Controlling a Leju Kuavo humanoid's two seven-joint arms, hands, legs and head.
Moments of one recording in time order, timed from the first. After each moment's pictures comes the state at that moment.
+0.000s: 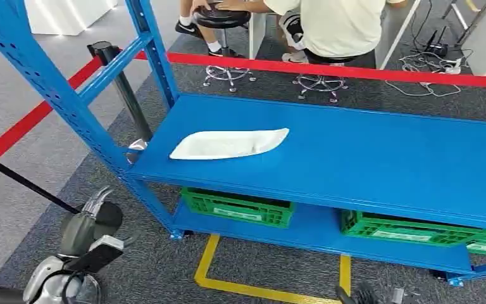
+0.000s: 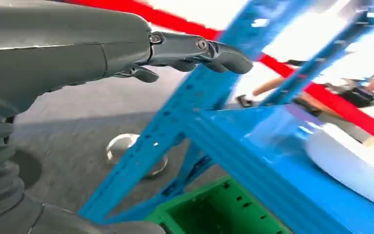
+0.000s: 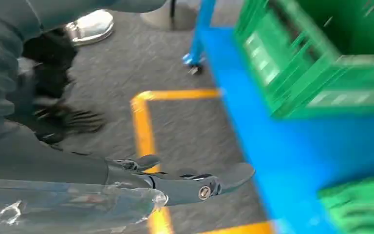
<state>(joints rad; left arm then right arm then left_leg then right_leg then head) 0.12 -0.11 0.00 -1.25 -0.74 0.22 -0.67 -0.06 0.11 -0.65 -0.31 0.25 0.15 -0.61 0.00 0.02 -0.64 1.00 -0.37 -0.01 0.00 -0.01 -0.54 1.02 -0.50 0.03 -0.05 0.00</state>
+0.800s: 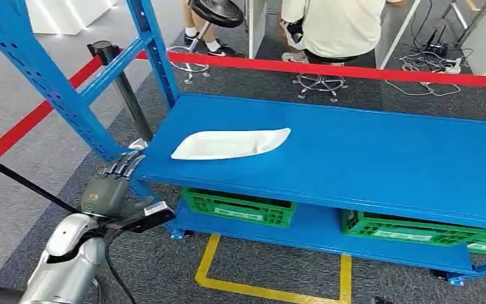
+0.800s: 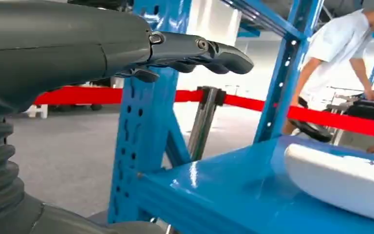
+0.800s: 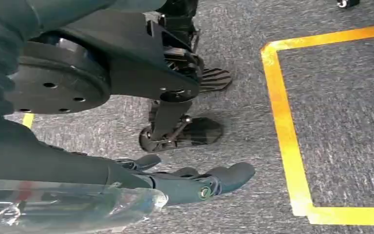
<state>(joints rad) -0.08 -0.07 -0.19 -1.24 -1.19 0.39 -0.32 -0.05 0.09 -0.67 -0.23 0.45 -0.04 -0.32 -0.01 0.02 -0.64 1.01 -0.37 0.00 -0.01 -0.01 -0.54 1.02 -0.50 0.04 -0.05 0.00</state>
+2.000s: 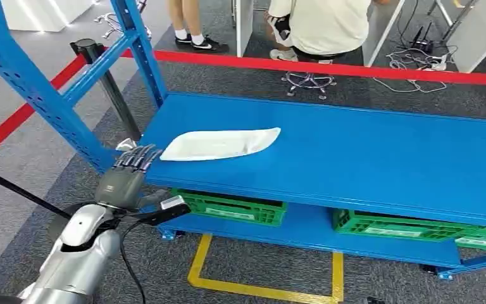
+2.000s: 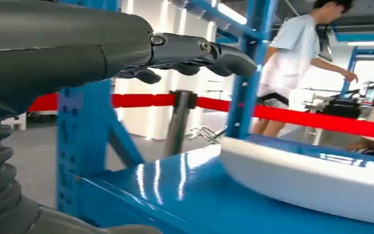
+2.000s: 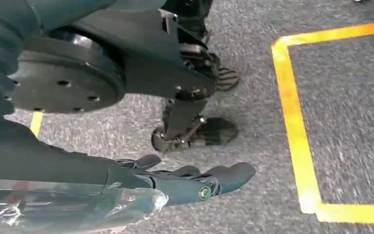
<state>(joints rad) -0.15 -0.08 -0.25 -1.18 -1.27 0.41 -0.27 -0.05 0.10 -0.67 -0.22 0.50 -0.03 -0.32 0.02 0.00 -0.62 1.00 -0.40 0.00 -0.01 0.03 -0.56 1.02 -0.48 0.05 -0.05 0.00</state>
